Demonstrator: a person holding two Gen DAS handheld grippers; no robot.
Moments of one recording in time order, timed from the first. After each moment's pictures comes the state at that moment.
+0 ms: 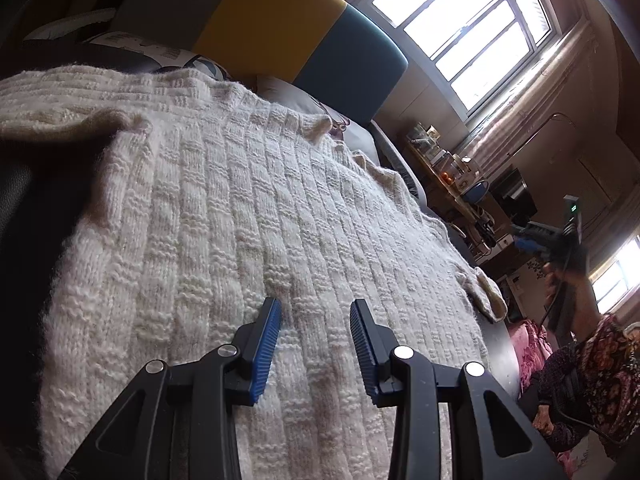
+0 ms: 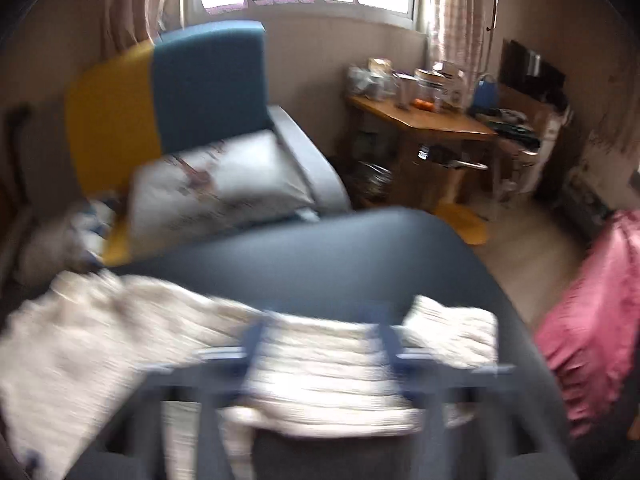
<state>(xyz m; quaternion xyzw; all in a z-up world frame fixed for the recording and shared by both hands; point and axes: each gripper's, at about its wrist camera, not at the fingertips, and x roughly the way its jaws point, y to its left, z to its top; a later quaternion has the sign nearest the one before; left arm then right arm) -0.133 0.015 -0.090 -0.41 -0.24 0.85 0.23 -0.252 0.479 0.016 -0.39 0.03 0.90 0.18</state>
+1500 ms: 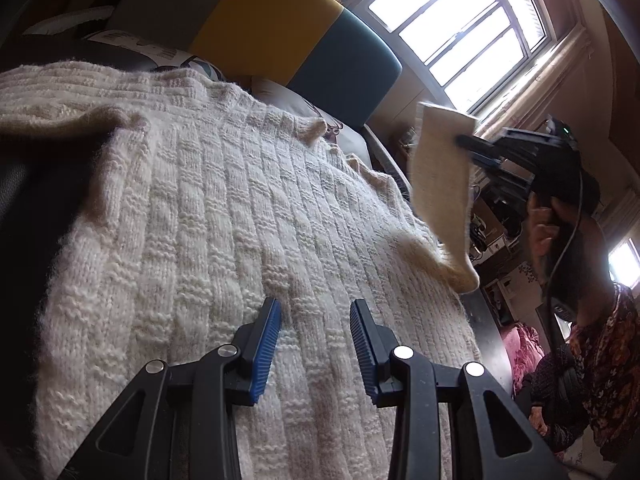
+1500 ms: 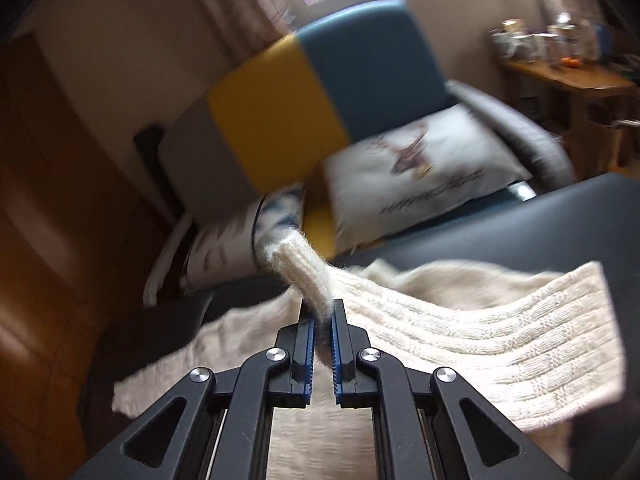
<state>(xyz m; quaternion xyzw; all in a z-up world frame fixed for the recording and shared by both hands) -0.133 0.009 -0.092 -0.39 -0.25 0.85 0.24 -0.290 0.271 0.024 -0.37 0.20 0.90 -0.11</state>
